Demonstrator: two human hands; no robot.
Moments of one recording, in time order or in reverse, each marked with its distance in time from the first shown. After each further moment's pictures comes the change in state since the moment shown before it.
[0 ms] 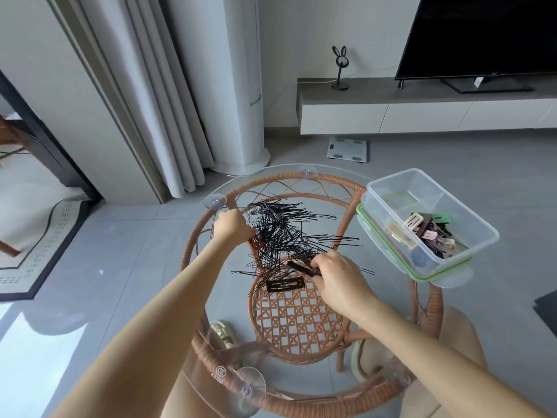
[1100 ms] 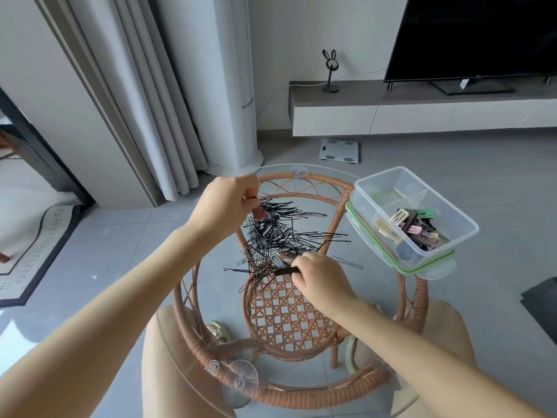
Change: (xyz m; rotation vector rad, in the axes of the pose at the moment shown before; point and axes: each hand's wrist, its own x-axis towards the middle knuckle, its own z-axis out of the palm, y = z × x) left_hand -0.081 0.035 -0.068 -0.091 0.380 0.546; right_hand -0.002 -0.003 0.014 -0.060 0.143 -0.228
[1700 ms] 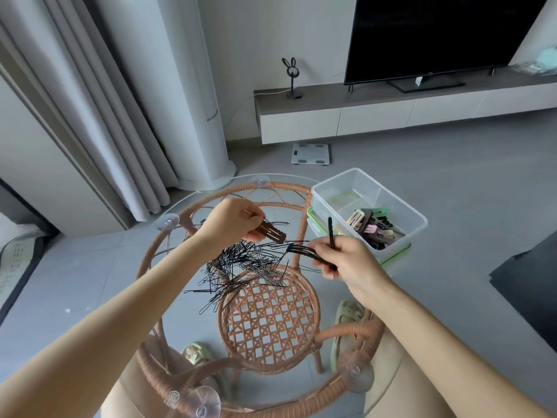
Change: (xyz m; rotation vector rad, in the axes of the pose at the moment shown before) left_hand 0.021 0.060 0.045 -0.540 -0.337 -0.317; right_hand -0.031 0.056 -0.084 1.370 0.129 0.659
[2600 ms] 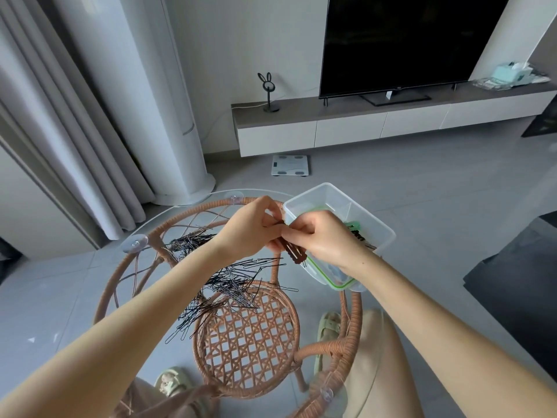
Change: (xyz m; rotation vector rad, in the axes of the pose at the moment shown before) left_hand 0.013 0.054 0.045 0.072 -0.144 0.224; right_hand 0.026 -0.057 -0.019 -0.708 -0.039 -0.308
